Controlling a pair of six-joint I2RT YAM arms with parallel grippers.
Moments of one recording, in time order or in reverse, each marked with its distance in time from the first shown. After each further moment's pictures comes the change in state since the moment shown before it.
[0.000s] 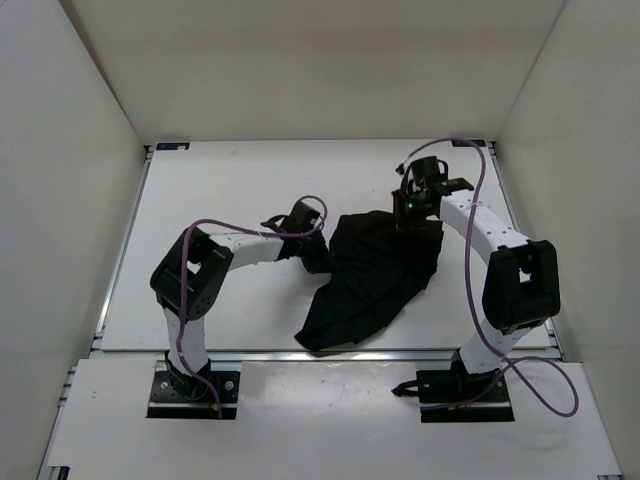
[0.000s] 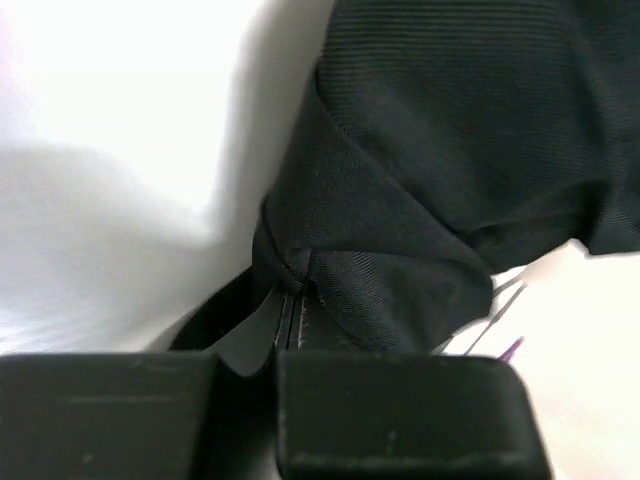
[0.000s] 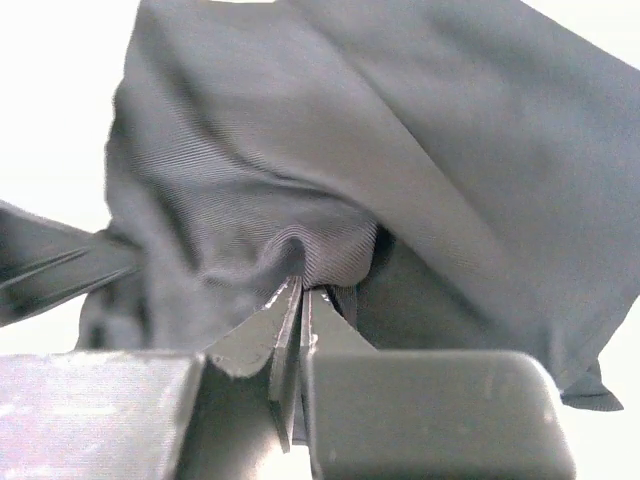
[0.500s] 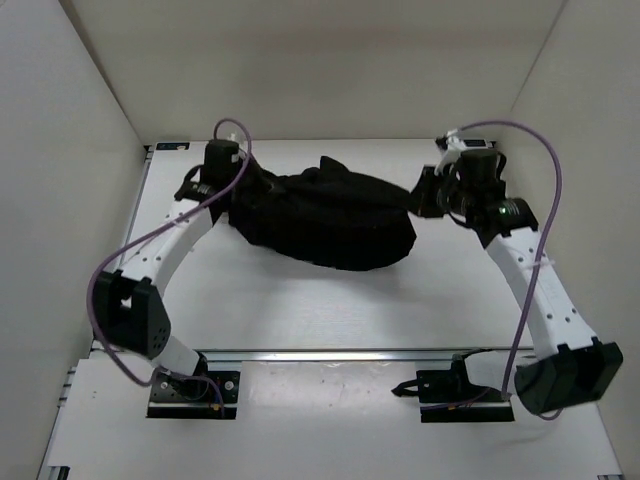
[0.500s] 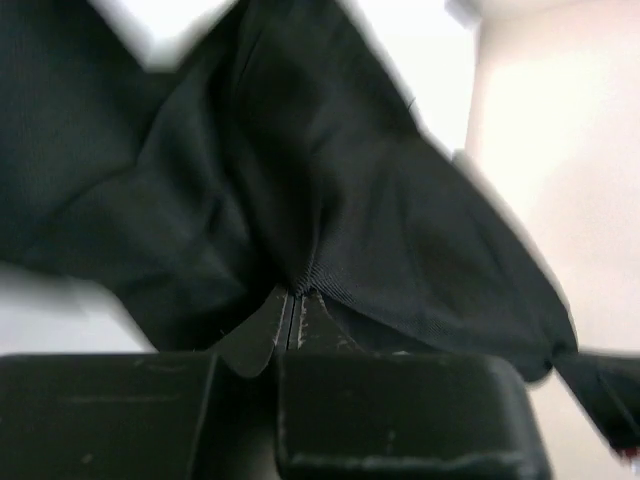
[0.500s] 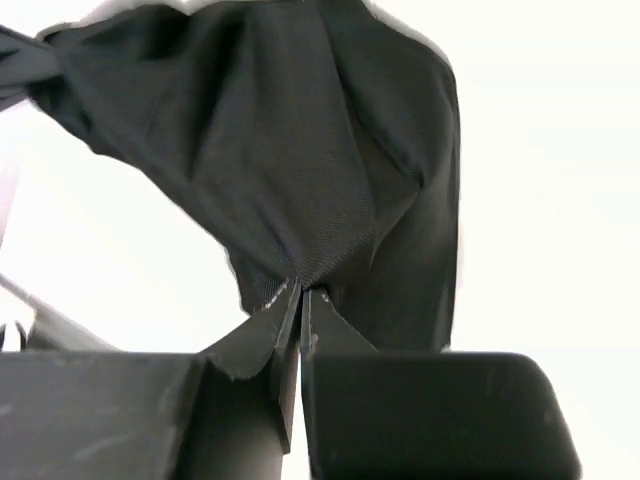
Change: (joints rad) left arm 0.385 -0.279 0.310 -0.187 -0.028 0.227; right arm -0.030 -0.378 0.123 0.049 -0.121 0.093
